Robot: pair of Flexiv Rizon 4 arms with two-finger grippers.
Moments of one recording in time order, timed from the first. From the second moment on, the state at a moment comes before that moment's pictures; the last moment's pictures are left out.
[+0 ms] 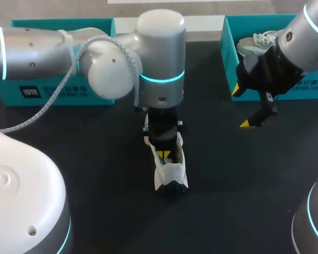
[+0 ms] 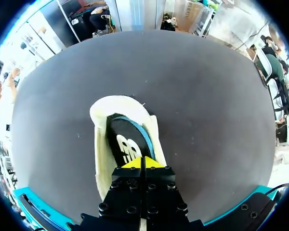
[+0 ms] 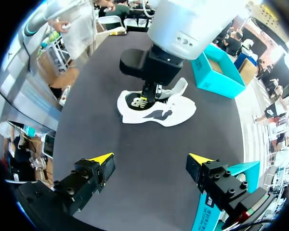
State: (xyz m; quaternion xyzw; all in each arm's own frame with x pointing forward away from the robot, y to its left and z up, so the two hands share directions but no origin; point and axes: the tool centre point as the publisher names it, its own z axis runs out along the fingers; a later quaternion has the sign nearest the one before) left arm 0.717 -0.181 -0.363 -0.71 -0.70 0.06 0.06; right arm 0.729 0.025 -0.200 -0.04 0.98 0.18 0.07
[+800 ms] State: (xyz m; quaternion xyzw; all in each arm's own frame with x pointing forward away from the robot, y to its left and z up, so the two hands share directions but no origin) left arm 0.710 -0.185 -0.359 -0.70 -0.71 0.03 0.04; right arm 0.729 0.025 -0.200 -0.04 0.98 0.18 0.07
